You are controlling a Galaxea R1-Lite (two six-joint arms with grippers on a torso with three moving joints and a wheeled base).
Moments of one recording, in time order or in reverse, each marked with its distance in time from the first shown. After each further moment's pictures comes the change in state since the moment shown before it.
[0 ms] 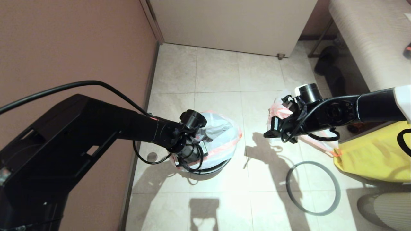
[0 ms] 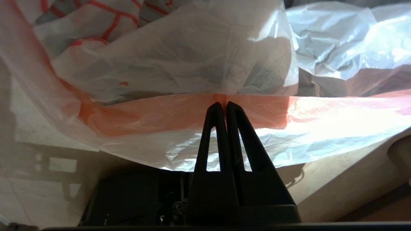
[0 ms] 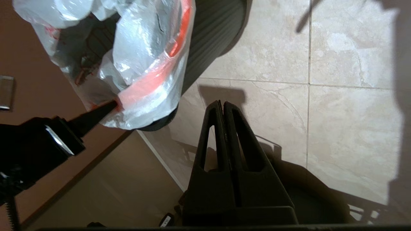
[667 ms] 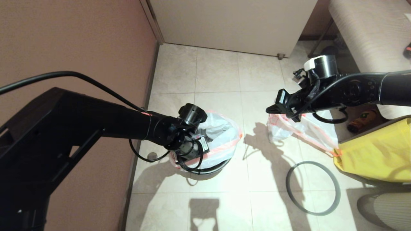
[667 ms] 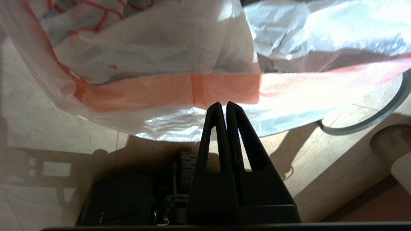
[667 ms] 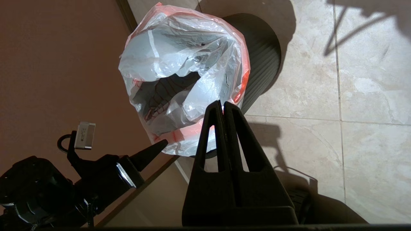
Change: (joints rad) left arm -0.027 -0.076 0.025 0.002 0.003 -0.001; right arm -0.013 -0.057 -0.153 0.016 0.007 0.132
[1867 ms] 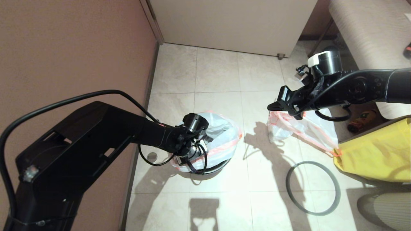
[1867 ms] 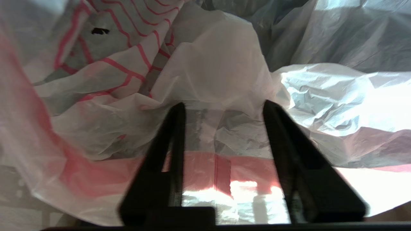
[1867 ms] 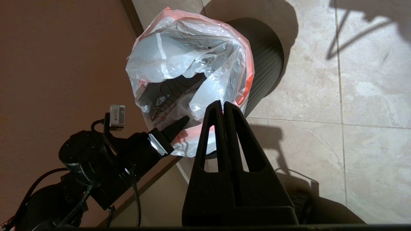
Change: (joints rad) left arm 0.033 0.142 -0.031 -0.138 0.101 -0.038; right arm -0.001 -0.024 0.003 -0.001 0.000 0.001
